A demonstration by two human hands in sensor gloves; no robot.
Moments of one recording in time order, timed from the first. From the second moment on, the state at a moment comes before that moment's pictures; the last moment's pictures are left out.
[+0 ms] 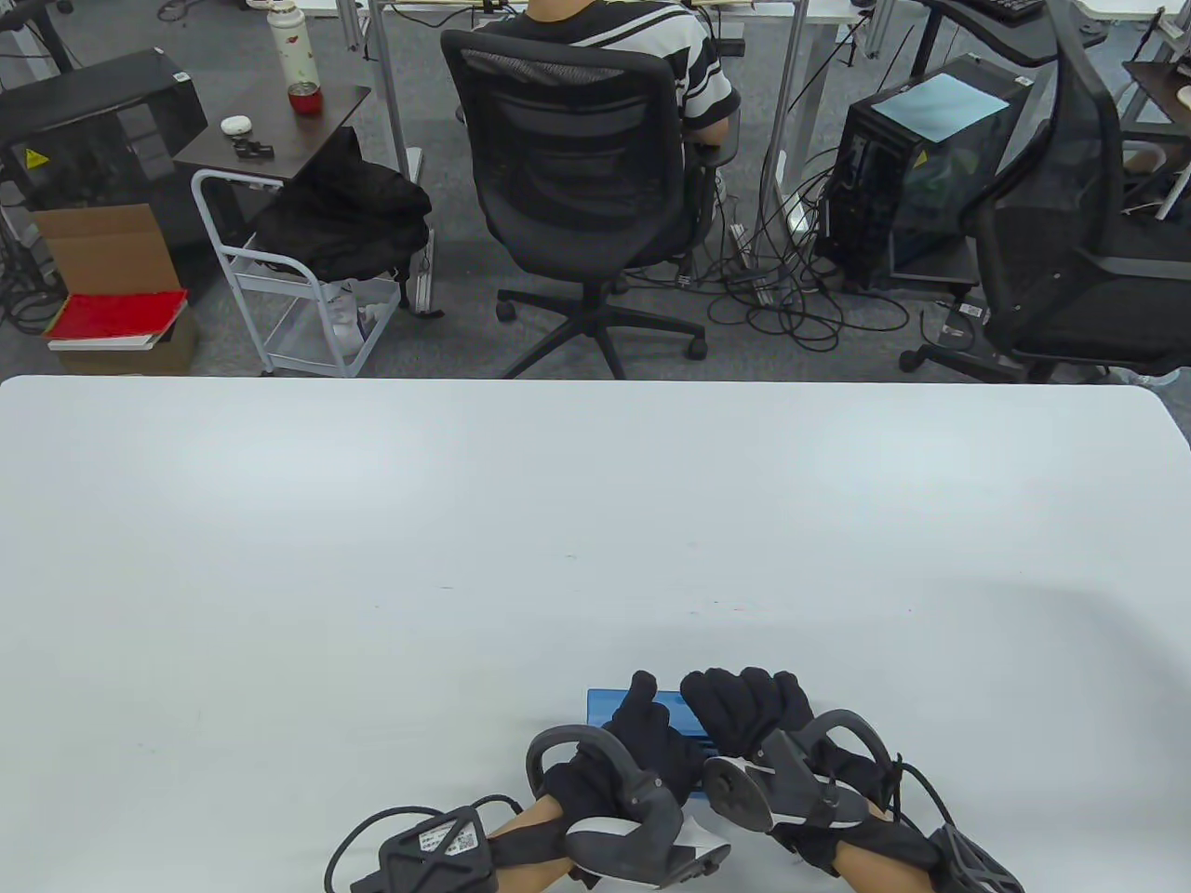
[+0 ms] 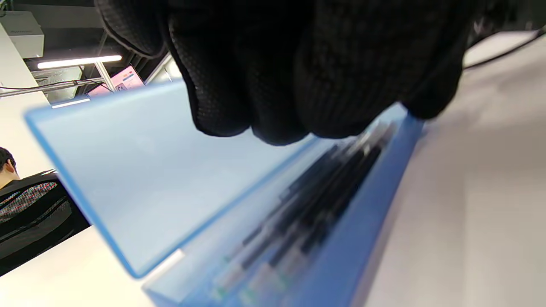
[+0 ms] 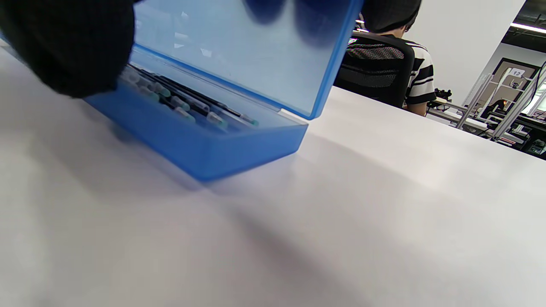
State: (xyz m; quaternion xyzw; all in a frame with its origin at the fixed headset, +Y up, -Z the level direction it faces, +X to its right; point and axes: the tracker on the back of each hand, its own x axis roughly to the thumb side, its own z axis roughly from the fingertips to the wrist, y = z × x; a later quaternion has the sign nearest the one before) left_hand 0.009 -0.716 -0.235 0.13 -0.42 -0.18 0.88; right_hand 0.138 -0.738 -0.267 -0.28 -0.01 -0.95 0.14
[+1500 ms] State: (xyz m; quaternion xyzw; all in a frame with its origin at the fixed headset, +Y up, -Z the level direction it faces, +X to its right) left_hand -0.051 -0.725 -0.255 0.03 -0.34 -0.11 0.93; right_hand 0.136 -0.721 -0.262 -0.33 -0.02 -0.94 0.06
